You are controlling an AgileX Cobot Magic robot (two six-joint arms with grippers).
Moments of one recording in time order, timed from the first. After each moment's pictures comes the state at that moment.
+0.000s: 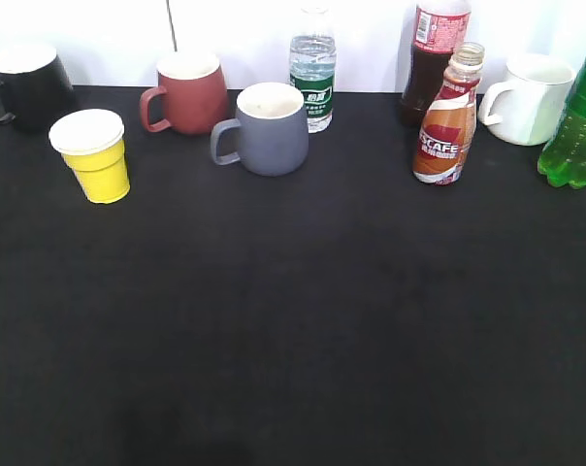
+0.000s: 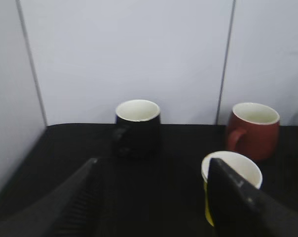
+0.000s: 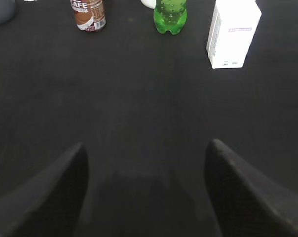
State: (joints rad) left arm -0.01 0.78 -0.34 0.07 -0.27 -0.05; right arm 0.08 -0.01 -0.50 0.01 1.04 0.03
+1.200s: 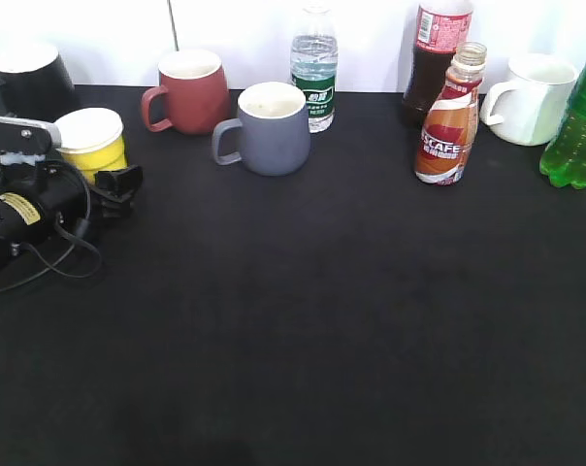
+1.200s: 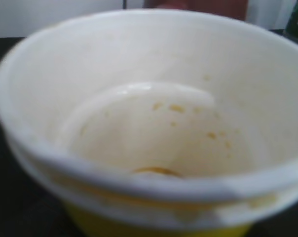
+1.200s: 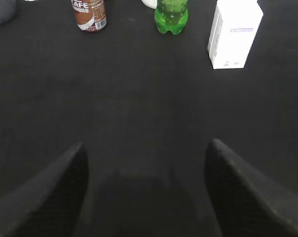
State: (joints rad) left arm -0.14 2.08 -0.73 0.31 -1.02 -0.18; right arm 0.08 -0.01 -0.50 0.01 1.04 0.03
